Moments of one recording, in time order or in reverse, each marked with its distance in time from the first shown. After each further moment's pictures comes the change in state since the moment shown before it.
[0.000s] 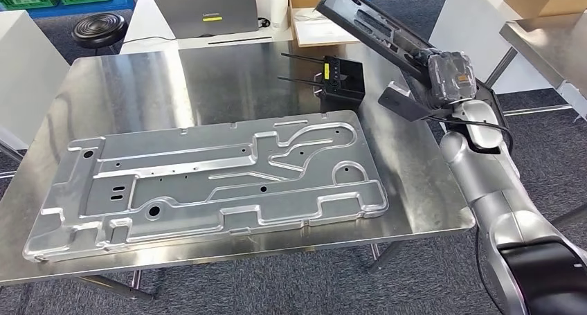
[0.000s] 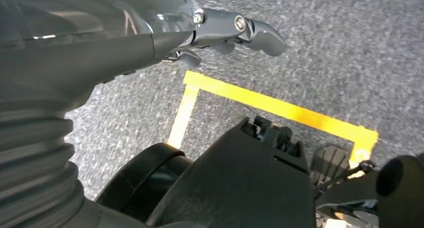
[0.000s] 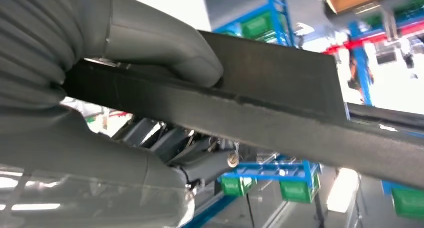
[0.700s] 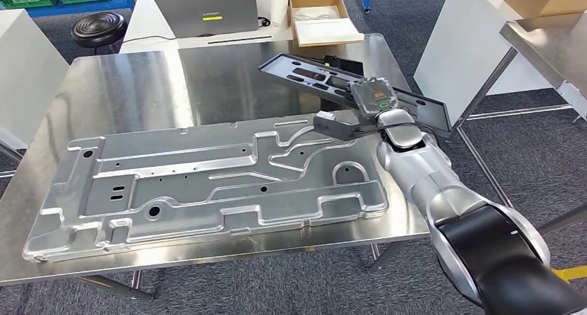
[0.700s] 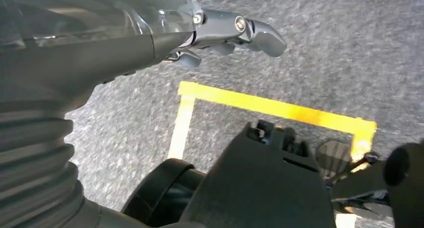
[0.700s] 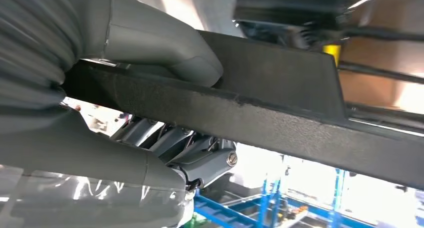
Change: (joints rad) left arm -0.023 0.039 -0.070 -0.007 -0.023 -0.046 -0.051; right arm -0.157 0.297 0.198 0.470 0.245 0.021 0.136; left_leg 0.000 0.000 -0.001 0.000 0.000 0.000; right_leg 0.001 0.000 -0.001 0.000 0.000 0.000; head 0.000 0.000
